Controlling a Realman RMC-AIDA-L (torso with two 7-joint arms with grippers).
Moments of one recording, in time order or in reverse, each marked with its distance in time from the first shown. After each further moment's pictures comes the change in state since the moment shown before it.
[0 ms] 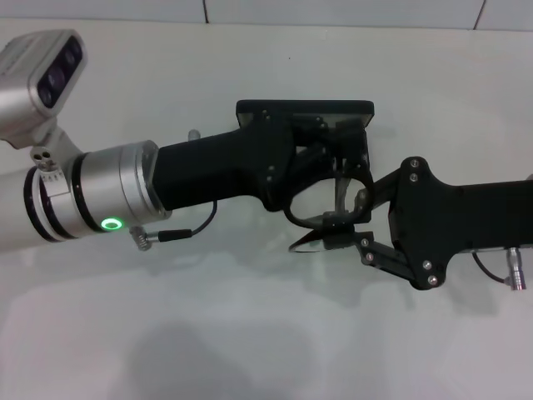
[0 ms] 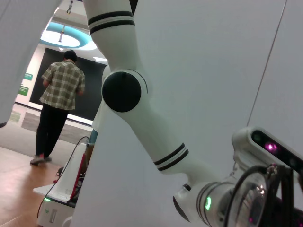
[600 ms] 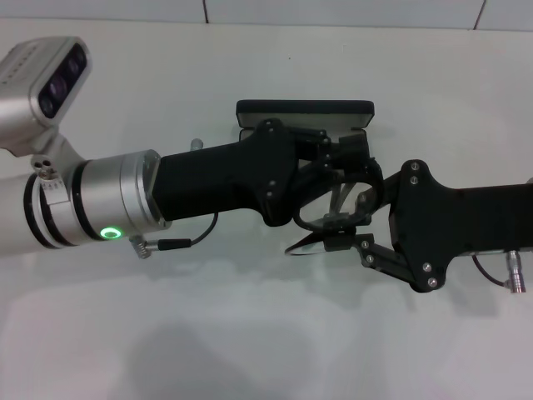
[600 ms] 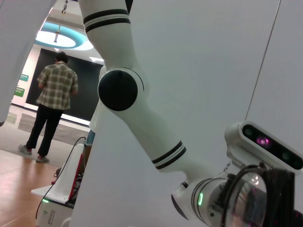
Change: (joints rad) left arm 0.005 -0.003 0.000 0.006 0.029 0.024 0.005; right arm -0.004 0.002 0.001 0.011 0.000 0.002 0.000
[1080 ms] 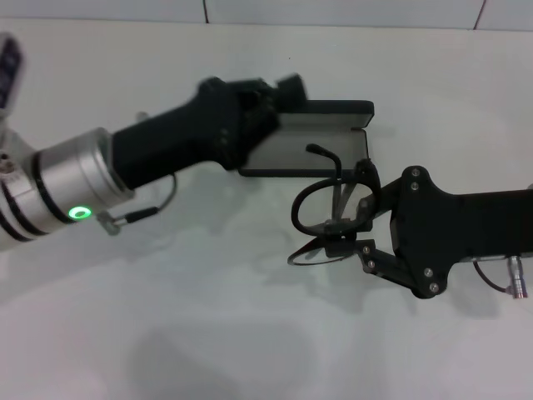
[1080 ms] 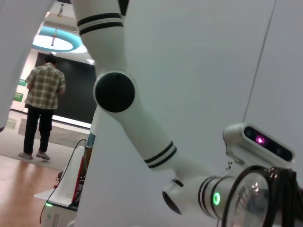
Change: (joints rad) left arm 0.052 0.007 -0.157 -0.009 -0.008 -0.067 0.063; right arm -0.006 0.000 -0.004 0.010 -0.001 -0.004 0.017
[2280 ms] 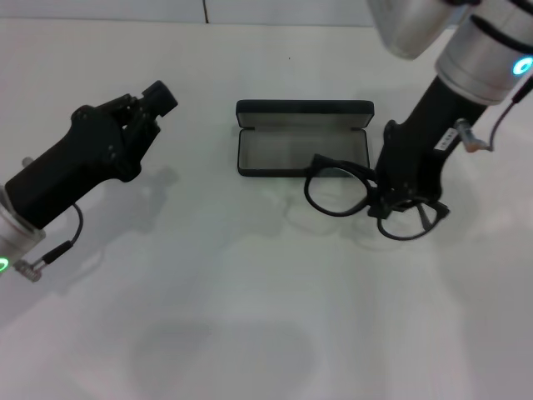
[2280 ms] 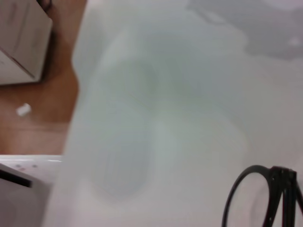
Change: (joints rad) left arm 0.212 -0.005 -0.210 0.004 0.007 -0.018 0.100; right arm 0.691 -0.012 0.098 -0.072 -1.066 -0.014 1.035
